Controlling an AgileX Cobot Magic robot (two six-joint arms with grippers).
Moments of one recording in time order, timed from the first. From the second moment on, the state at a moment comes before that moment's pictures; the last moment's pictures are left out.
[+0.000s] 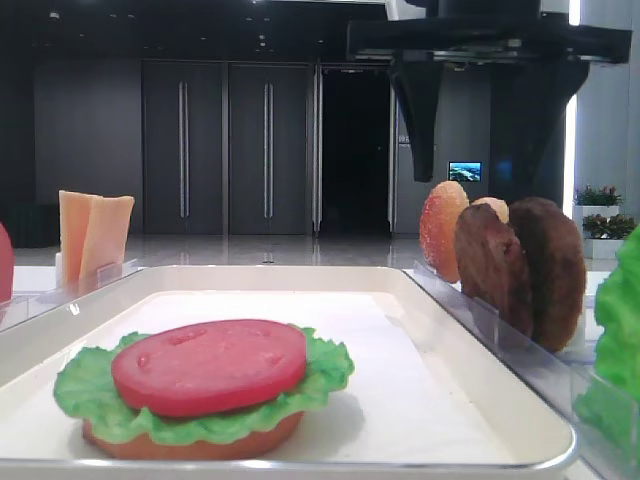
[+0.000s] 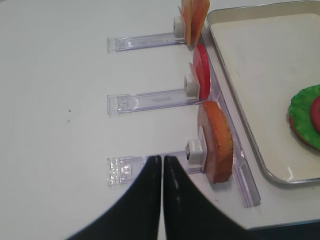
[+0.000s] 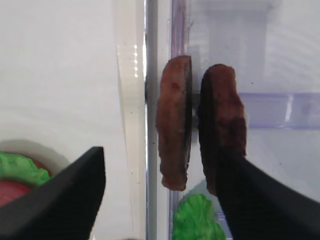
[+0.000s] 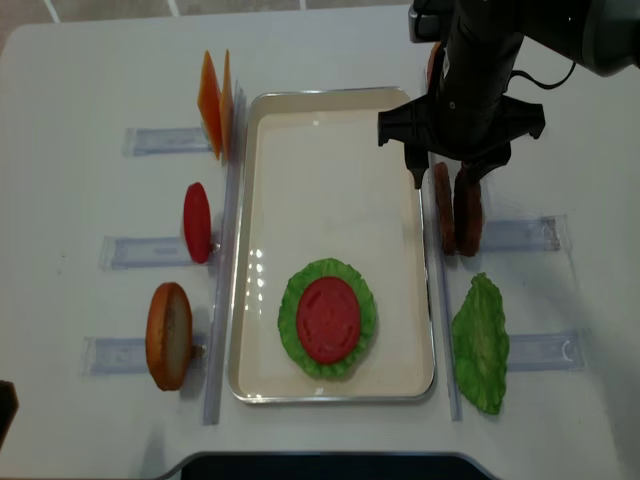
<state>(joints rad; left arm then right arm) 0.04 -0.02 -0.48 -0.07 1.11 0.14 0.58 1.81 -1.46 0.00 1.19 0.53</state>
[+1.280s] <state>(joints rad) 0.04 -0.02 -0.48 -0.07 1.11 0.14 0.62 1.90 -1.46 -0.01 1.16 0.53</state>
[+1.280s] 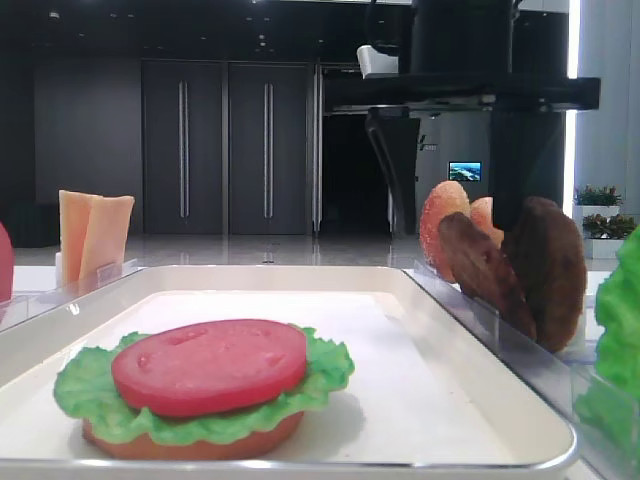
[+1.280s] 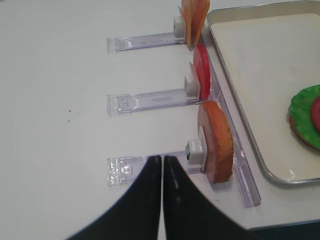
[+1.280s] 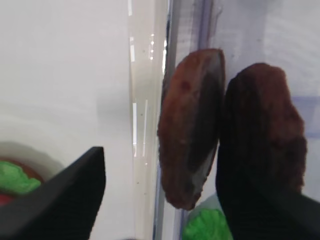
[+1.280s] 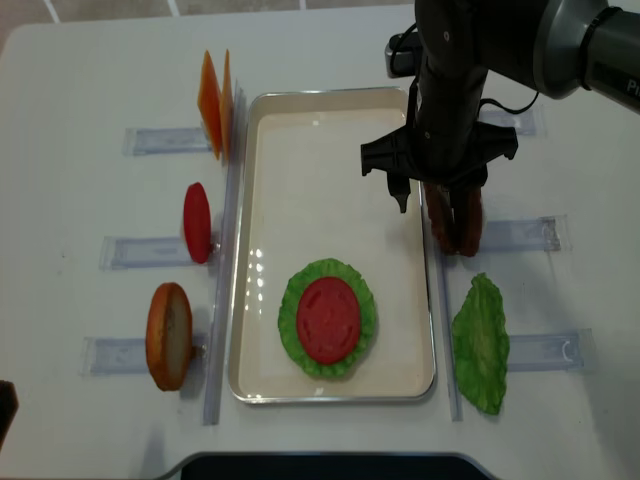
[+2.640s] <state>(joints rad) 0.04 -0.02 -0.48 -0.07 1.11 0.14 0.62 1.93 -1.46 -0.13 1.18 0.54</state>
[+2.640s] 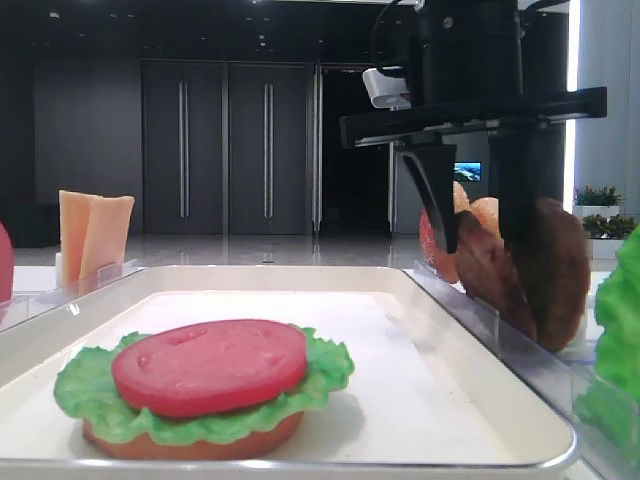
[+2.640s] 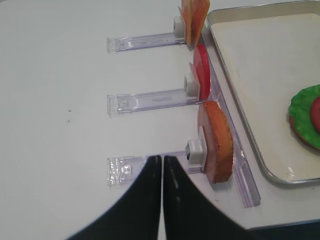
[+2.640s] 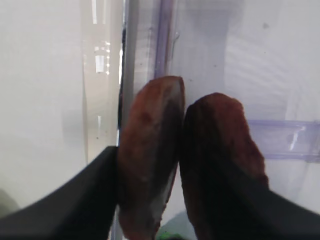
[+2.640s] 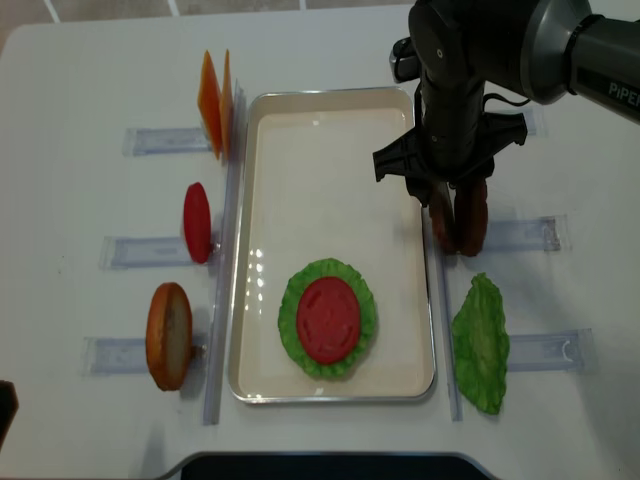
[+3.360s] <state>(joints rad) 0.04 -0.02 -0.48 -0.07 1.11 0.14 0.62 1.93 -1.46 -0.16 1.20 0.54</state>
